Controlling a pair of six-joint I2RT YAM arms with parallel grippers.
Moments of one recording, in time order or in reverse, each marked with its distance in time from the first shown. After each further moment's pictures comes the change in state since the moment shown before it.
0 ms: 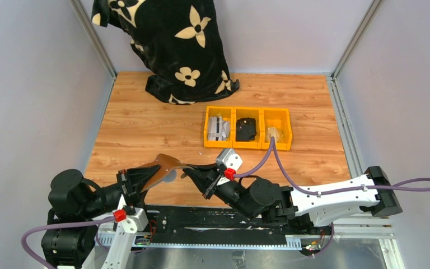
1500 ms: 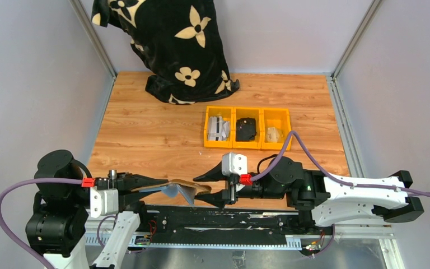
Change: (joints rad) left arm -0.002 0.217 0.243 -0.055 0.355 -0.548; right arm -0.123 -0.165 0.130 -0.479 -0.719 -0.071
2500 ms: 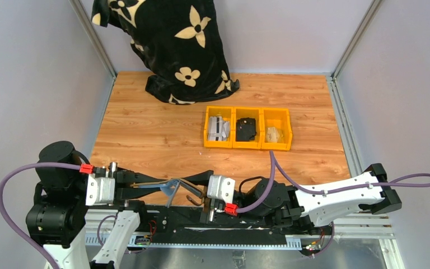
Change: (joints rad) left arm 0.000 0.053 0.032 0.003 0.081 -0.090; right arm 0.192 0.190 0.002 0.440 0.310 -0.194
